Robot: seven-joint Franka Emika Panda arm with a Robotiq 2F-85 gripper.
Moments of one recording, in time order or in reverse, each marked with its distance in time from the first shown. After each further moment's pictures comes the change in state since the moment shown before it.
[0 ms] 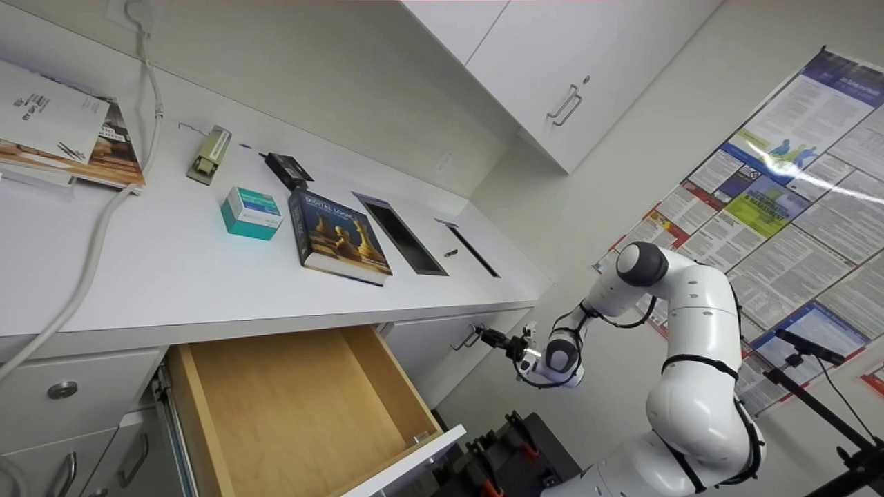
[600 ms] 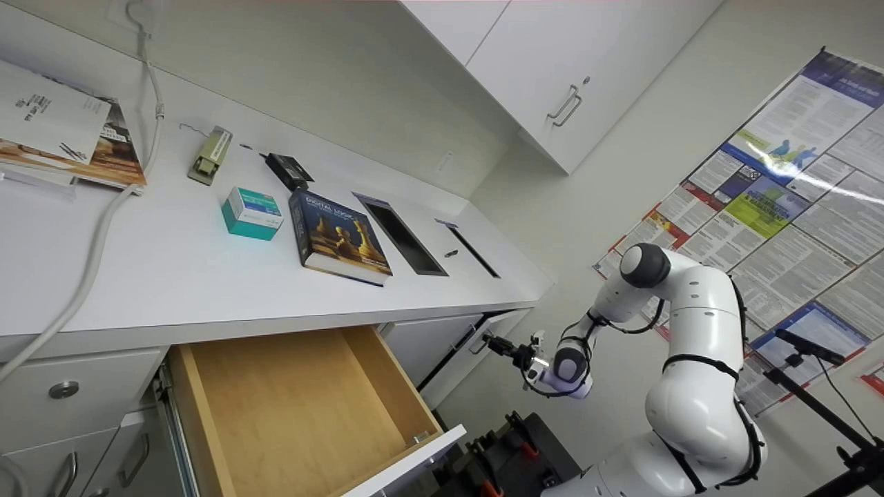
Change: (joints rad) arm -0.028 -0.012 -0.033 -0.064 0.003 -0.052 -0.023
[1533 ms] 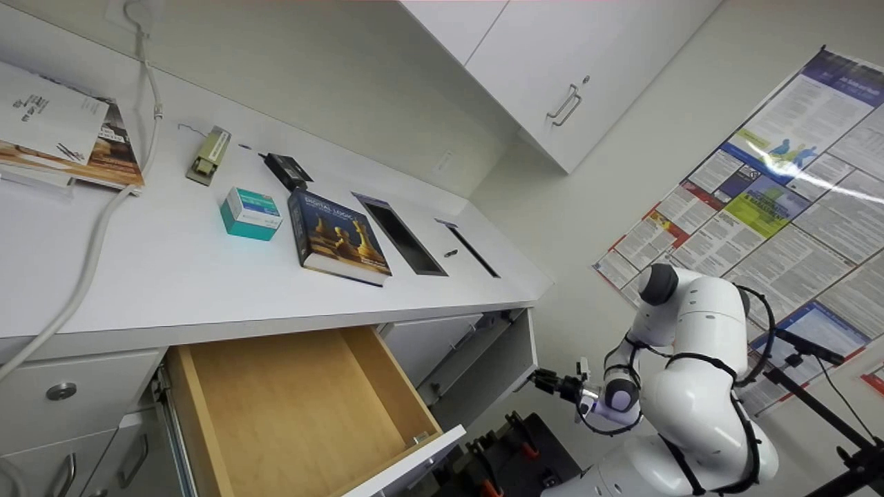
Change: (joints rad) arm -0.226 0.024 -0.172 0.076 -0.408 -0.129 -0.055
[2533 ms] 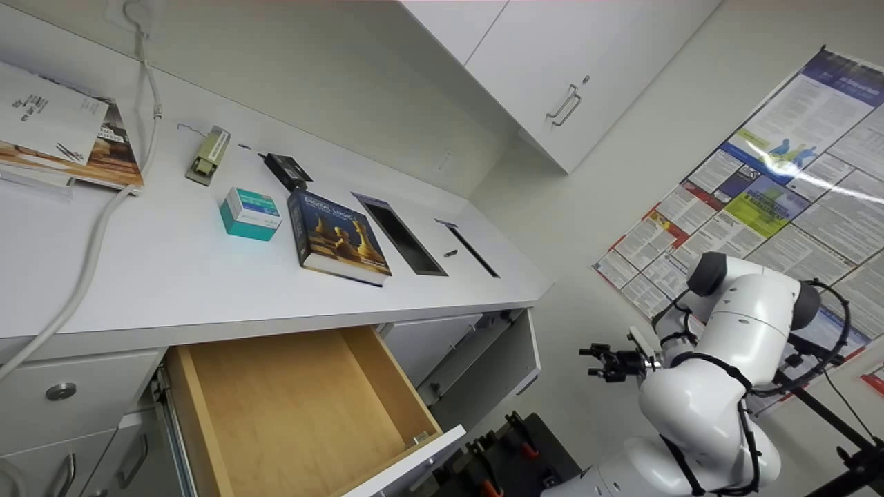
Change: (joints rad) arm -0.047 -0.317 -0.117 0.153 -0.652 -0.108 0.004
